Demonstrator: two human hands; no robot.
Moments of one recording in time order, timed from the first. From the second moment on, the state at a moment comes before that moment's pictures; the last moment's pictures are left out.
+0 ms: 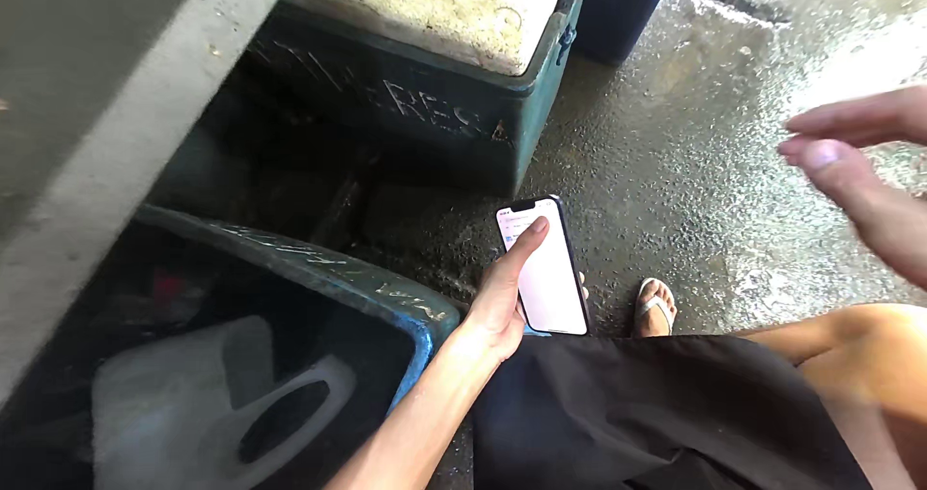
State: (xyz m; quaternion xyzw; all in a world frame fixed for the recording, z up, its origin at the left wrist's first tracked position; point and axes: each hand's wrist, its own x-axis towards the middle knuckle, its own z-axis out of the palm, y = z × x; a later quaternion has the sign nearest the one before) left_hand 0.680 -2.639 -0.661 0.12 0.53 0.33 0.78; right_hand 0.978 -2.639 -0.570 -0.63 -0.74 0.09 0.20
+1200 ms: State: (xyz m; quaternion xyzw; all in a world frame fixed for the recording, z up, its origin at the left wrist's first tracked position) left_hand 0.665 -2.648 -0.678 0.35 0.20 0.28 0.87; right_hand 0.896 -2.671 -0.642 -0.44 -0.51 0.66 0.35
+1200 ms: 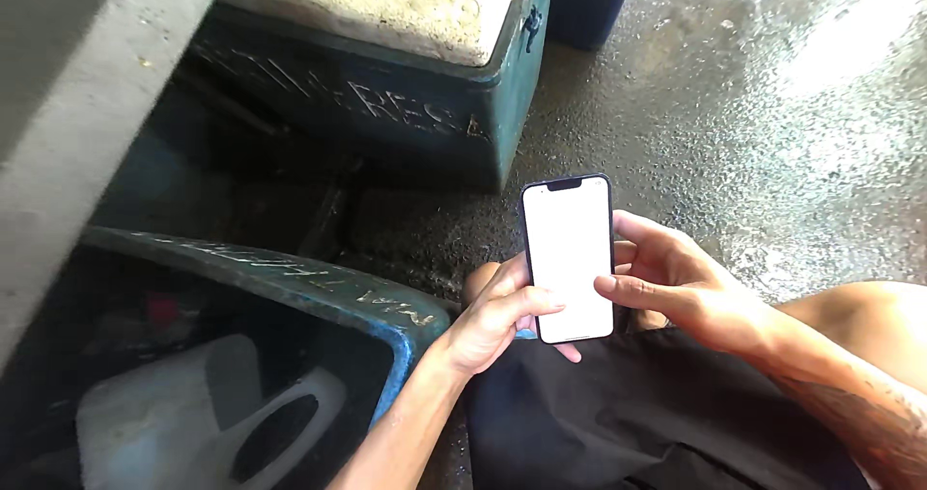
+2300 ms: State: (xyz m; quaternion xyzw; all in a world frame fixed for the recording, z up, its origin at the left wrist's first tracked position) left_hand 0.665 -2.648 -0.678 0.37 0.21 0.26 0.87; right_hand 0.894 -2.668 -0.649 -0.46 -0.48 0.65 0.36
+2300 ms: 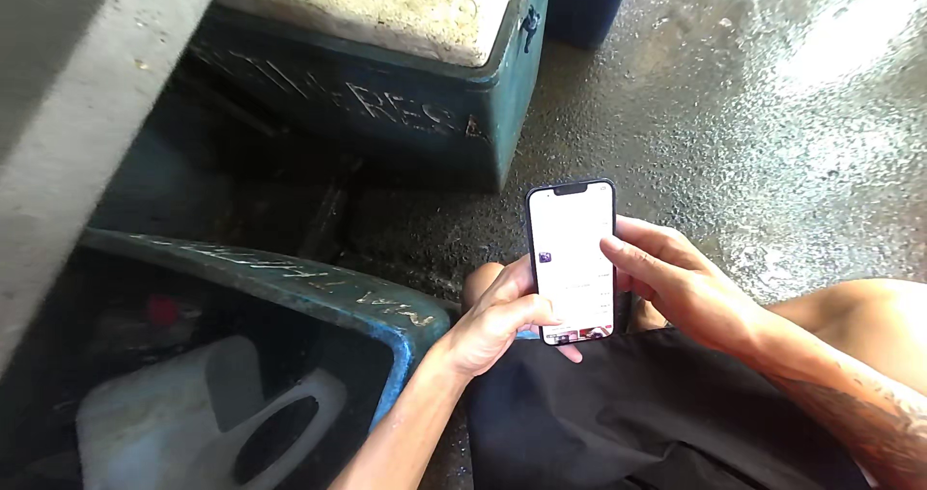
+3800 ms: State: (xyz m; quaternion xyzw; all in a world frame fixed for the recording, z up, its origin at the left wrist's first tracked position) left_hand 0.665 -2.647 -0.679 0.33 0.19 0.26 0.89; right_hand 0.894 -2.670 -0.650 -0.46 -0.47 0.66 0.36
